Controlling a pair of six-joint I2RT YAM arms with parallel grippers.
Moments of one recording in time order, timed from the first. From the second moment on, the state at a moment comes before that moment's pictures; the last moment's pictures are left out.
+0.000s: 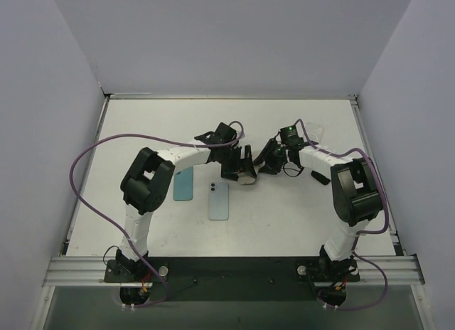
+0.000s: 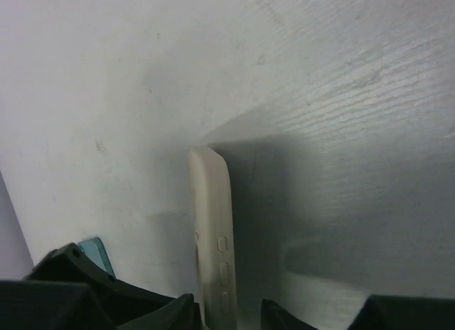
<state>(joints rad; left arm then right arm) -0.66 2.08 1.48 -0.39 0.44 -0.67 0.31 1.78 1.03 -0.24 -0.32 0.89</state>
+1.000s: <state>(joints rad) -0.51 1.71 1.18 -0.05 0.75 -0.83 0.13 1.57 0.93 -0.02 -0.65 0.86</state>
